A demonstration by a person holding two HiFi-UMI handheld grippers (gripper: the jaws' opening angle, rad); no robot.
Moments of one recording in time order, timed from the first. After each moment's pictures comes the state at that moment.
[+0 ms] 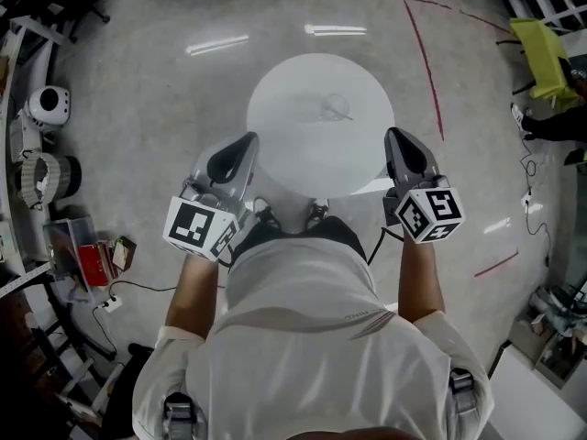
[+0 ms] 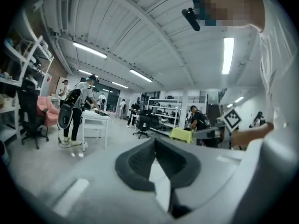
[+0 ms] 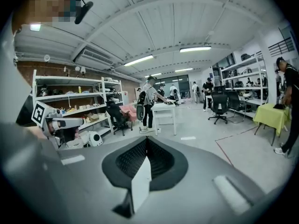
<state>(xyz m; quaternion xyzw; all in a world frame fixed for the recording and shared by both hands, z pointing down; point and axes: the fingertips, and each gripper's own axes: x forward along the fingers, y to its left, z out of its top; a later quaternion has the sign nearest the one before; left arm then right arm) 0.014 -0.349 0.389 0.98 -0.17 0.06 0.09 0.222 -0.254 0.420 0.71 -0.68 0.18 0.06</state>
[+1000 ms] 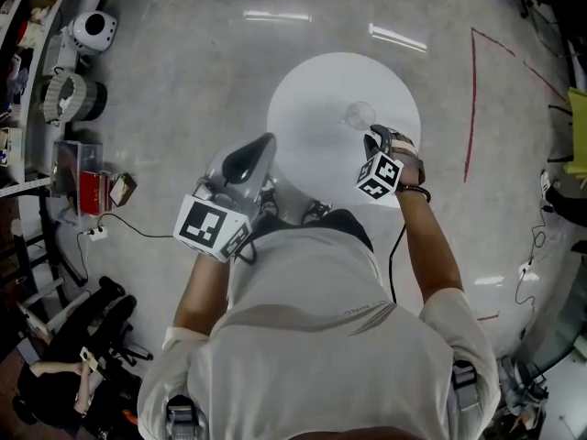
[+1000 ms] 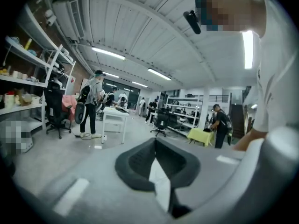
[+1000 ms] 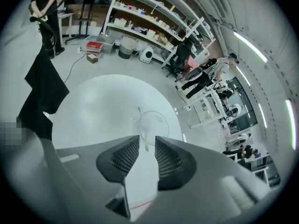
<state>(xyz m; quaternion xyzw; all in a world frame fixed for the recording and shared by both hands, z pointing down) 0.039 -0.340 0.407 0.94 -0.30 0.07 0.13 0.246 -0.328 0.685 0.38 -0.70 -0.02 0.60</state>
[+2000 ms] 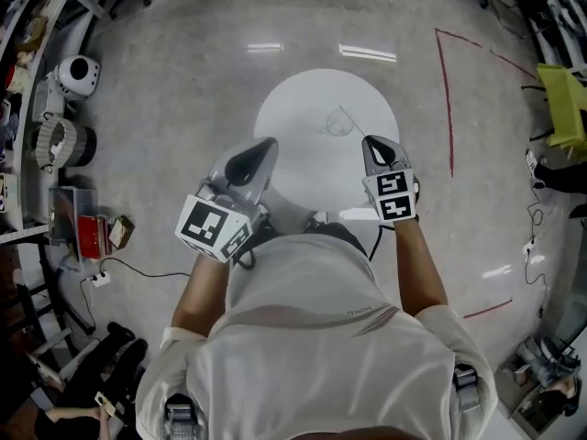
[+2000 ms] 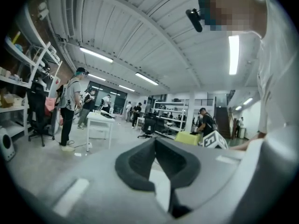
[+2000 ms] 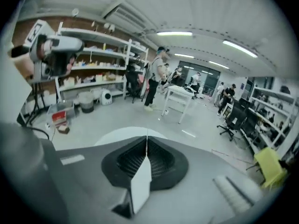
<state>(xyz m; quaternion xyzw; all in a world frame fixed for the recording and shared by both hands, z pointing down) 0.026 -0.317 0.371 0.97 -0.22 0.04 0.10 0.209 -0.290 0.524 0.60 -0.72 0.14 0.31</state>
